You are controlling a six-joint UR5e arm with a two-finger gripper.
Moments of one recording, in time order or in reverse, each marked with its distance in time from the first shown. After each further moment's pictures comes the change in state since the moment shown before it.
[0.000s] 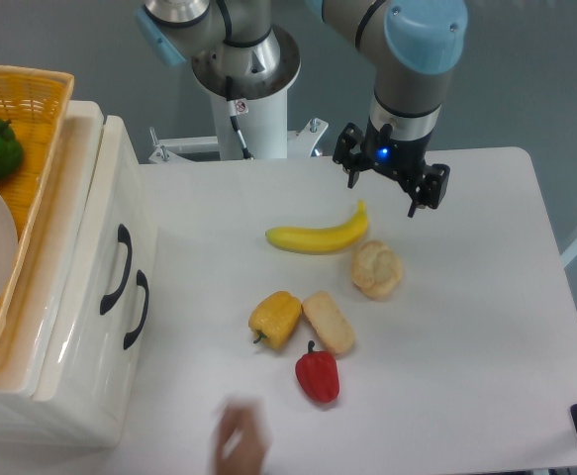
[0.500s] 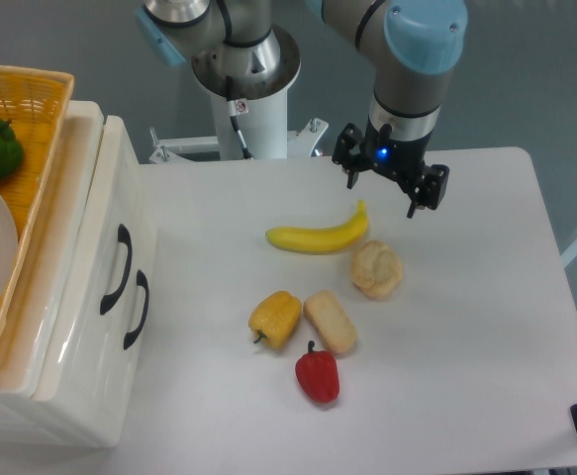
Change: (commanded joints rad) arm -0.003 0.002 -0.005 0.000 -0.005 -0.002
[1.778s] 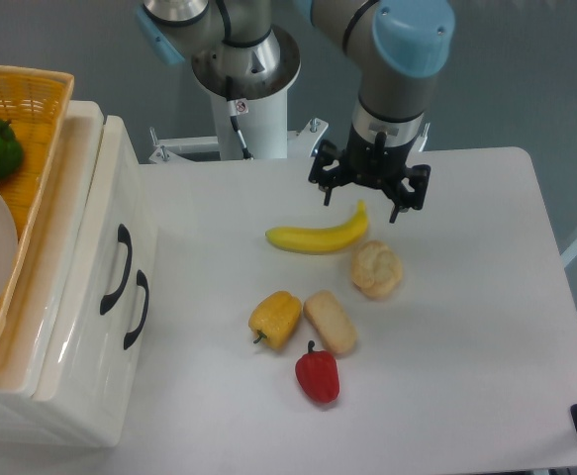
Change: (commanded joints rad) arm -0.090 -0.018 0.004 0.029 -0.083 -0.559
